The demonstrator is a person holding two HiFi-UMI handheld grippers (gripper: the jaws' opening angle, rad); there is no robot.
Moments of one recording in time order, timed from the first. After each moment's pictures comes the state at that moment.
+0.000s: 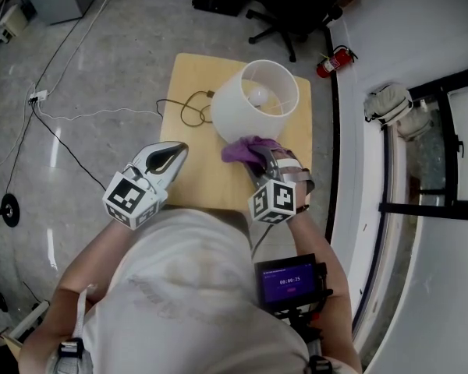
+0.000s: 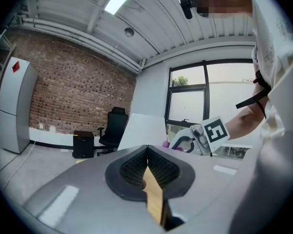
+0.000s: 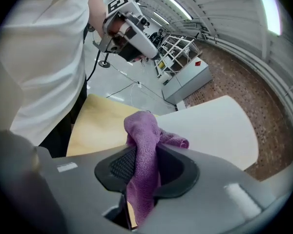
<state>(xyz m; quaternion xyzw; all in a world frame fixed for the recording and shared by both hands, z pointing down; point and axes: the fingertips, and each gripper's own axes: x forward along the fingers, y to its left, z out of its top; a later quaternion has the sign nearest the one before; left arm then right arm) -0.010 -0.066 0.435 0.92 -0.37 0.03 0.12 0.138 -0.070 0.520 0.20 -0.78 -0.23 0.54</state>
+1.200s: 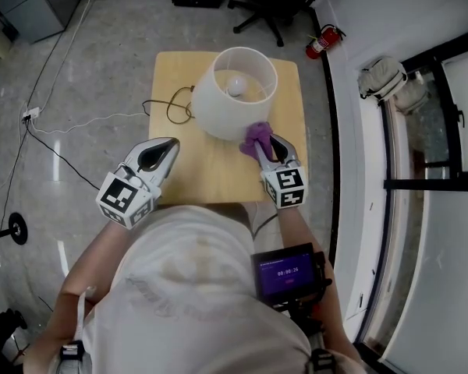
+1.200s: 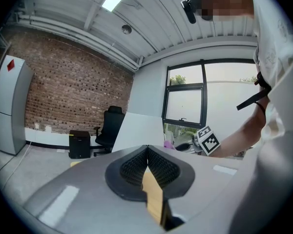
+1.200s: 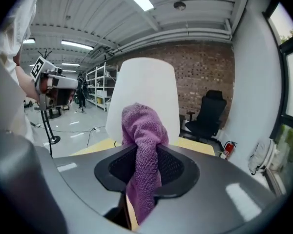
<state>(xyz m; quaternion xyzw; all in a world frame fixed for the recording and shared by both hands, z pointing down) 0.014 -0.075 0.430 0.93 -0.35 0.04 0.12 0.230 -0.100 0.527 0.50 -0.82 0.09 0.25</state>
